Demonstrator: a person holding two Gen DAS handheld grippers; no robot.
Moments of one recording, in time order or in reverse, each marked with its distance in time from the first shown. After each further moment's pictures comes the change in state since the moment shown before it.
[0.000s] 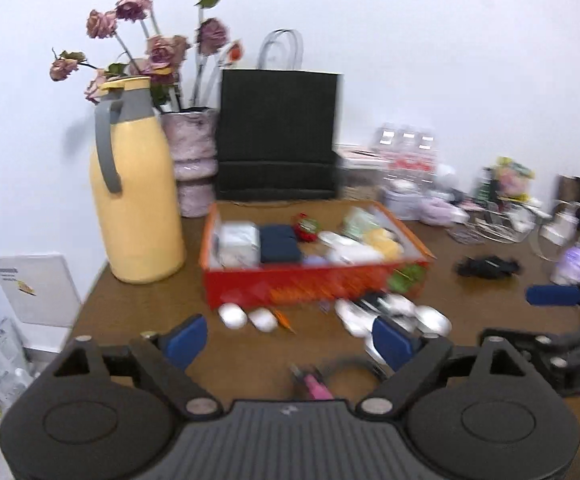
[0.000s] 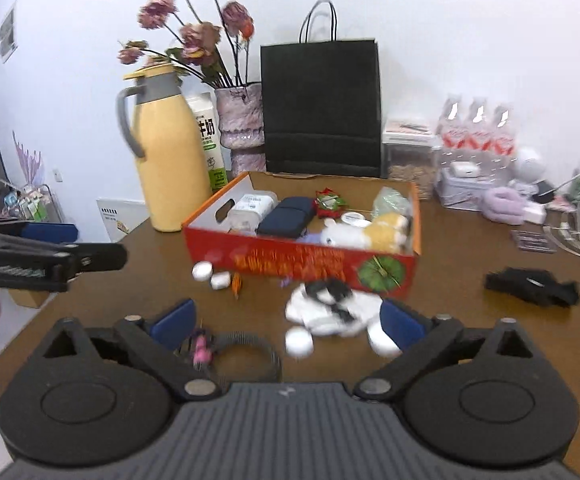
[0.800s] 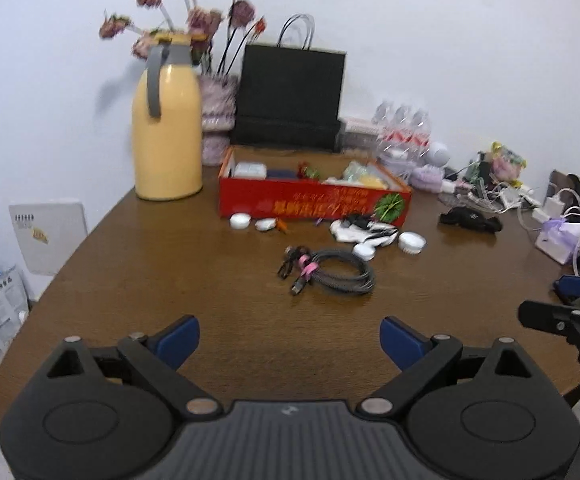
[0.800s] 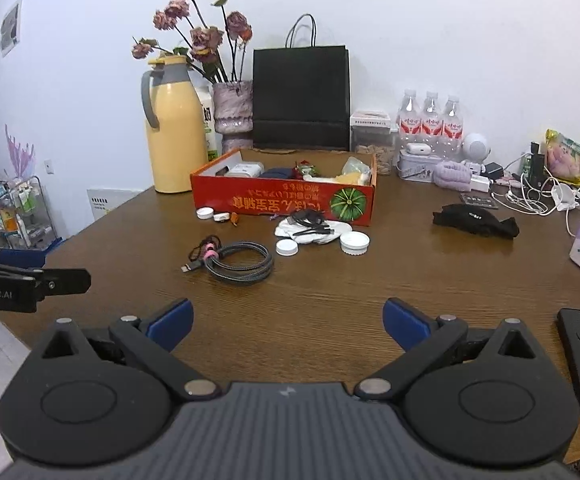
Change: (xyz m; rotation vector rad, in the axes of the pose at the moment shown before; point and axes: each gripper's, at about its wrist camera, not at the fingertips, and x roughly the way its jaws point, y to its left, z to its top) left arm -0.055 -0.007 -0.112 -0.092 0.022 0.046; right arm -0.069 0.020 -0.098 0.018 -0.039 -0.093
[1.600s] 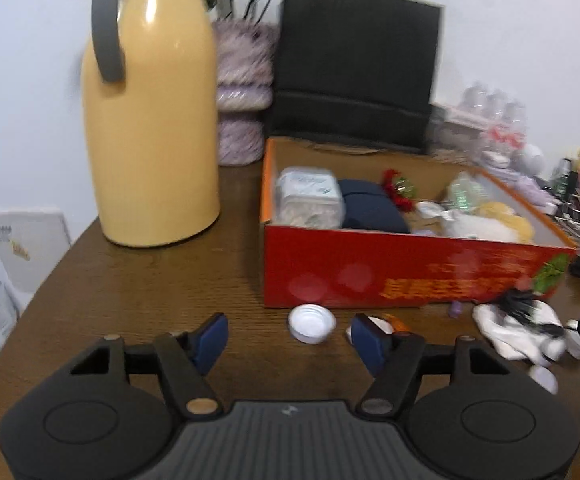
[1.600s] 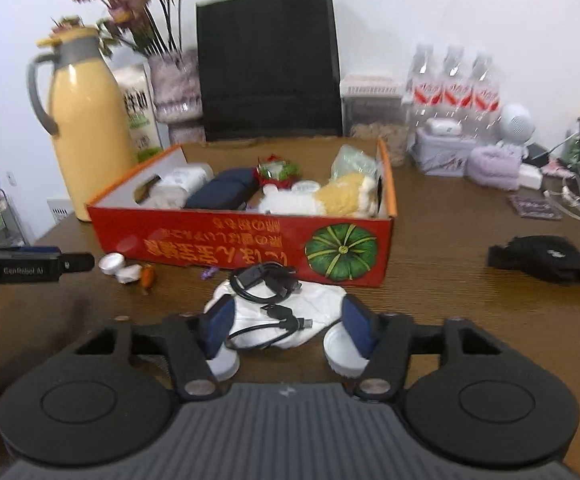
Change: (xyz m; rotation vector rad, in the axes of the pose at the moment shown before) left arm 0.261 0.078 0.109 -0.020 0.053 0.063; right arm 0.240 -0.047 0.076 0.051 0.076 0.011
